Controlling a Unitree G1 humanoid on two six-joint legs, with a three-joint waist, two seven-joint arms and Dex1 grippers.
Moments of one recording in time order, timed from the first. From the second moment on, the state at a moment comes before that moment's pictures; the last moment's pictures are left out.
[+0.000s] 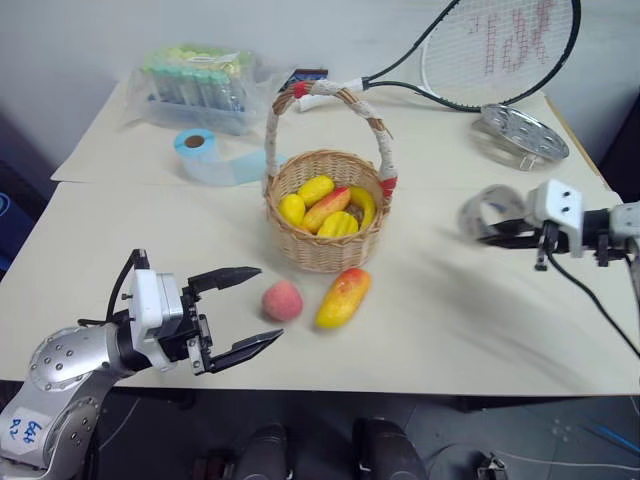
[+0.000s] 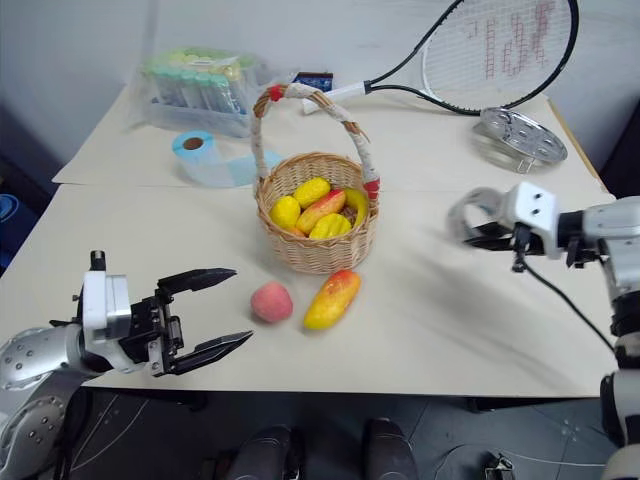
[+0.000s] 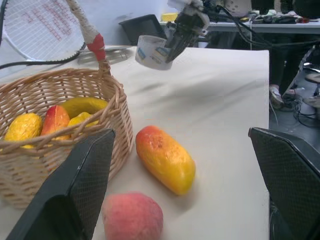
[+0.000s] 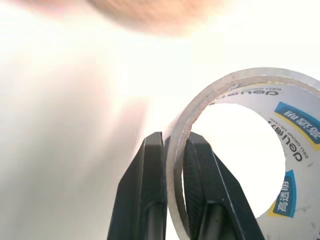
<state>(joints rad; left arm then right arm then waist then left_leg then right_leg) 0.07 0.68 0.28 -0.63 -0.68 0.34 -0.87 -0.89 -1.00 0.18 0.95 0.12 -0.28 1.33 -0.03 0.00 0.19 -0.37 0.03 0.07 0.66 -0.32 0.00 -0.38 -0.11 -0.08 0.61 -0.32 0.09</state>
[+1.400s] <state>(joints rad) 0.38 0.81 0.60 -0.29 -0.61 0.31 -1.01 0.12 -0.51 -0.11 -0.28 0.56 -0.17 1.31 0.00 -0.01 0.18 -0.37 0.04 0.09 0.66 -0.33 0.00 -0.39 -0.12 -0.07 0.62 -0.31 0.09</state>
